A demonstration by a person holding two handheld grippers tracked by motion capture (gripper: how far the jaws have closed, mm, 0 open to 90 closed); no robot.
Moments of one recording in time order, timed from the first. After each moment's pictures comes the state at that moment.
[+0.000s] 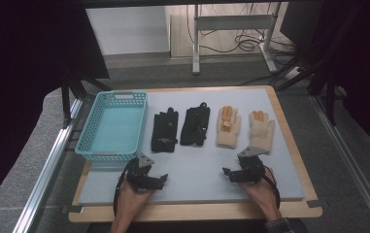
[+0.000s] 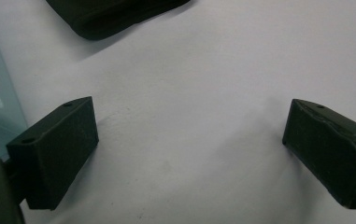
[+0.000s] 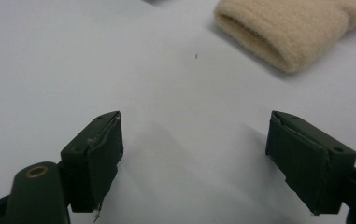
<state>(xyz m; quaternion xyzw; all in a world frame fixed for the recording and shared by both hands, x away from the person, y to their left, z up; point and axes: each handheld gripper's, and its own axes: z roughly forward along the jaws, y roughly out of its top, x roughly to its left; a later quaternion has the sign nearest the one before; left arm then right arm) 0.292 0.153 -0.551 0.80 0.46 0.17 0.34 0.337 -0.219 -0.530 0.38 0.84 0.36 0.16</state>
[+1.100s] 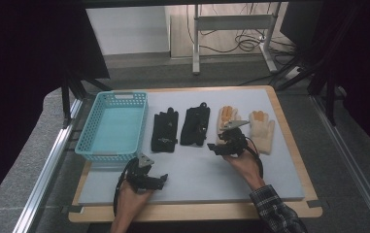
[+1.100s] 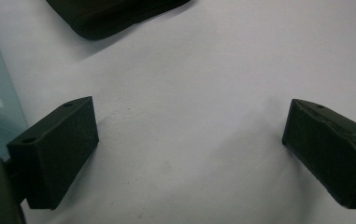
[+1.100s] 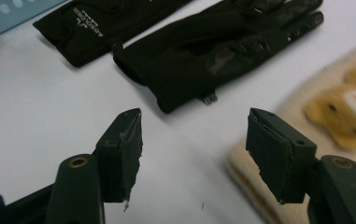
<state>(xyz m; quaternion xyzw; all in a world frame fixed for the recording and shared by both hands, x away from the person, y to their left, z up) 0.292 0.153 -0.551 0.80 0.46 0.17 0.34 0.407 -0.163 -0.490 0.34 0.85 0.38 0.14</state>
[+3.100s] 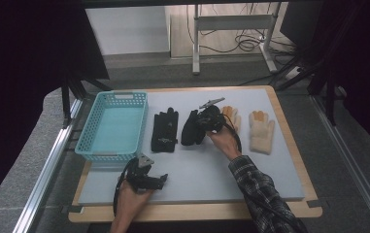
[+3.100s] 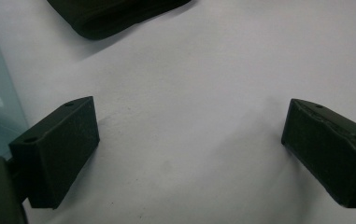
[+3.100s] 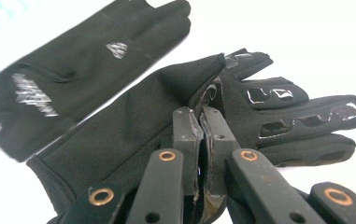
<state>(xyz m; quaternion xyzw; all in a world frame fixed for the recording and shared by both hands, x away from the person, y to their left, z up) 0.292 0.153 -0.552 0.80 0.46 0.17 0.34 0.481 -0.102 -0.484 0.35 0.86 0.35 0.14</state>
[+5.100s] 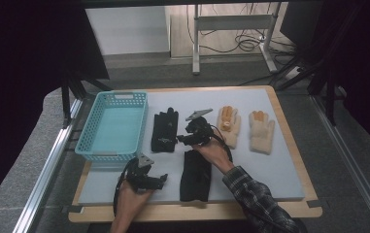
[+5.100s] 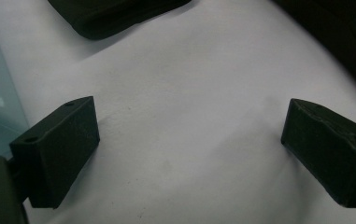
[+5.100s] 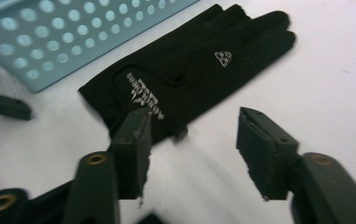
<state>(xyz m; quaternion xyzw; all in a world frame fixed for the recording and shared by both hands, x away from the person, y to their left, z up) 0.292 0.154 -0.552 0.80 0.46 0.17 0.34 0.441 -0.060 -0.491 0.29 0.87 0.39 0.10</state>
